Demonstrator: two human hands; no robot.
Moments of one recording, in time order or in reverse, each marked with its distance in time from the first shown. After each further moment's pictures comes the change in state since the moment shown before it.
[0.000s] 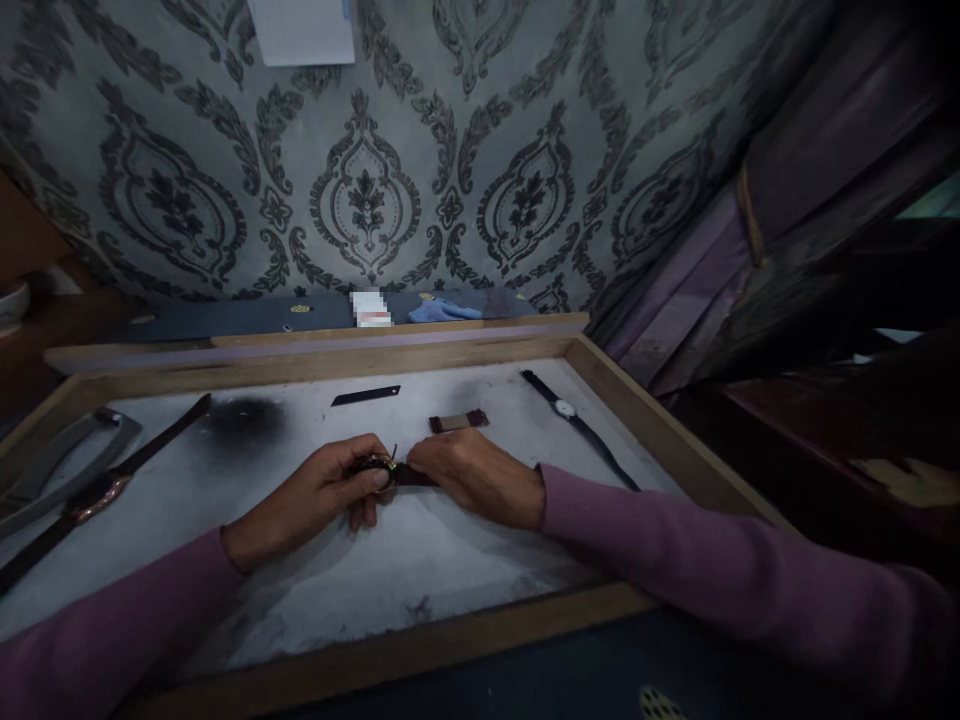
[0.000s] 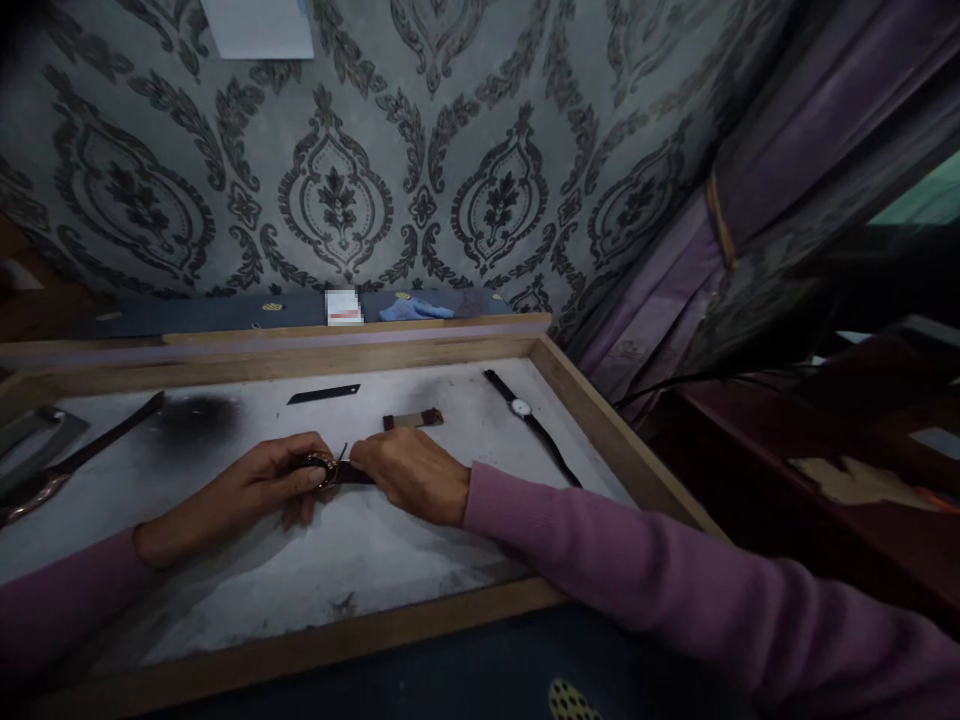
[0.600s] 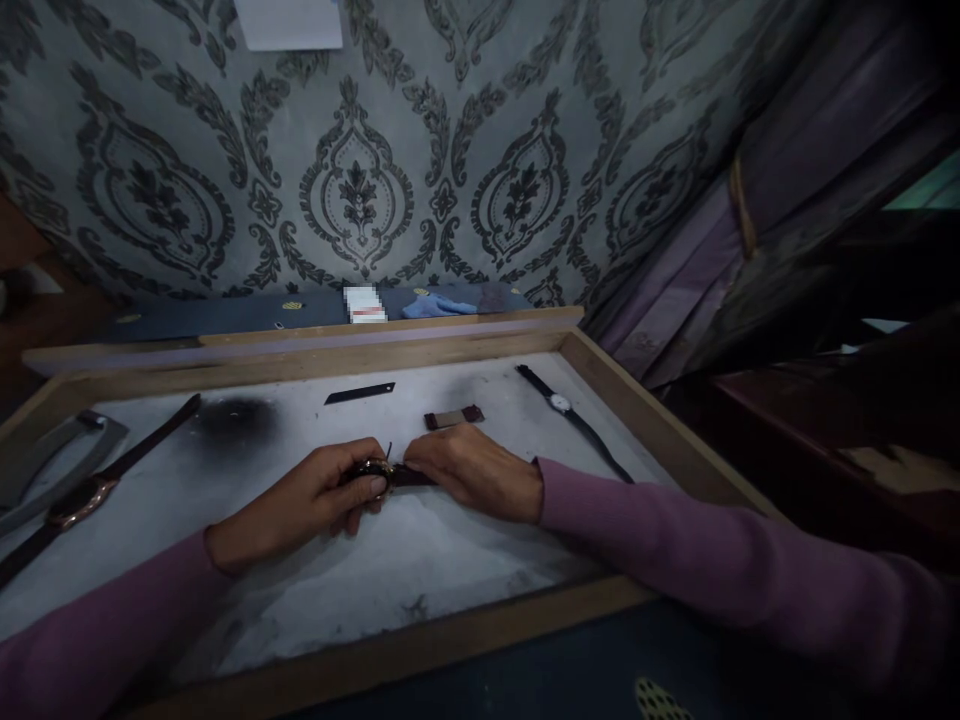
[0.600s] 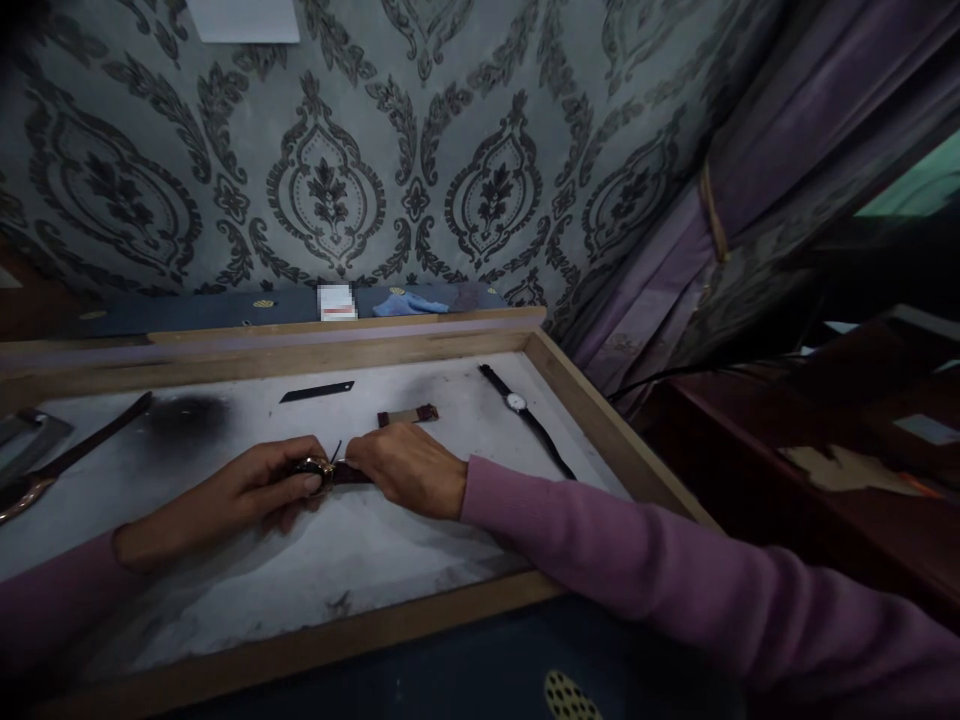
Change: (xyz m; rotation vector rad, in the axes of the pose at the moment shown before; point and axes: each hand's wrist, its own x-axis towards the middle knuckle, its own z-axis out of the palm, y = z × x) left_hand -0.002 0.005 -0.002 0.147 -0.083 -0.032; right_hand -0.001 -0.001 -0.004 0.068 -0.025 0.037
